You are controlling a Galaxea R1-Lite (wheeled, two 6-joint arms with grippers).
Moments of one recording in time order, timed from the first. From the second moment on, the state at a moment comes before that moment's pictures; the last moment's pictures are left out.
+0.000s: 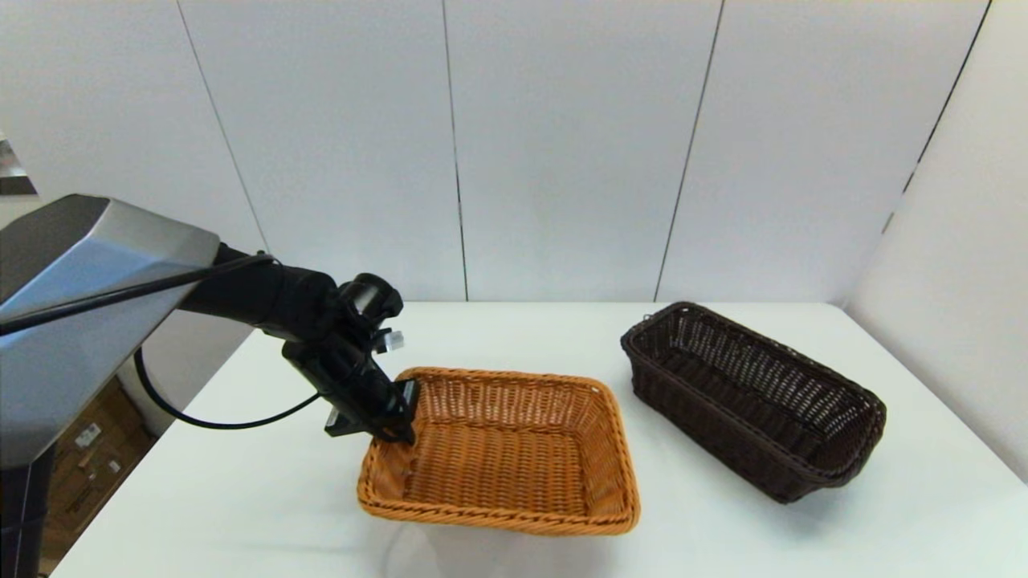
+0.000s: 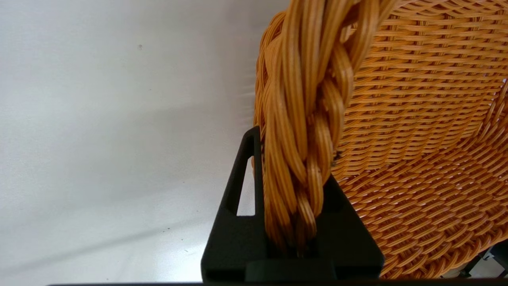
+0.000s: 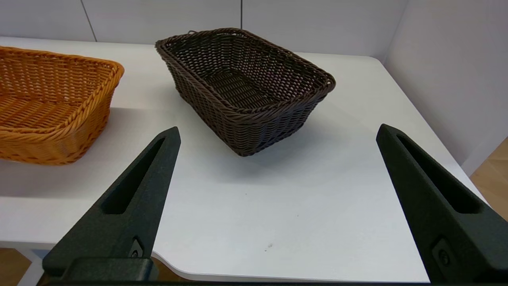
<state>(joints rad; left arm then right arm) -0.33 2.18 -1.41 0.56 -0.28 -0.34 0.00 0.00 0.00 0.01 0.01 -0.04</state>
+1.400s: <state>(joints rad) -0.24 1.96 -1.43 0.71 -0.24 -0.32 0.00 0.00 0.00 0.01 0.01 -0.05</state>
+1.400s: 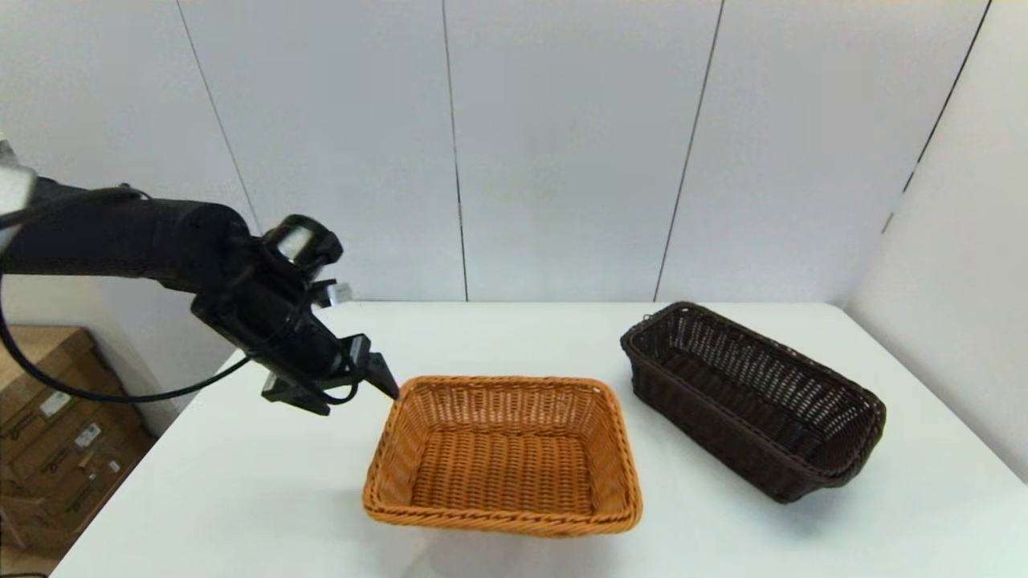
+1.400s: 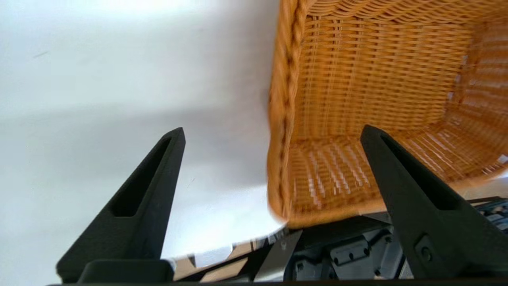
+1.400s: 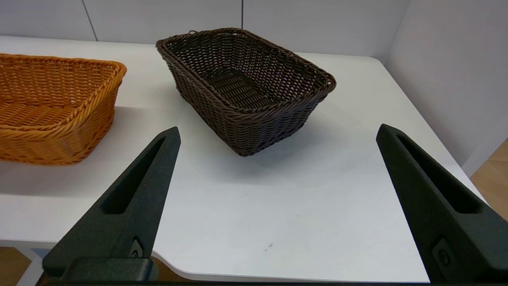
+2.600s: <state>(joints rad) -0.01 0.83 -0.92 0.85 -0.24 -0.19 0.00 0.00 0.00 0.01 0.01 -0.04</state>
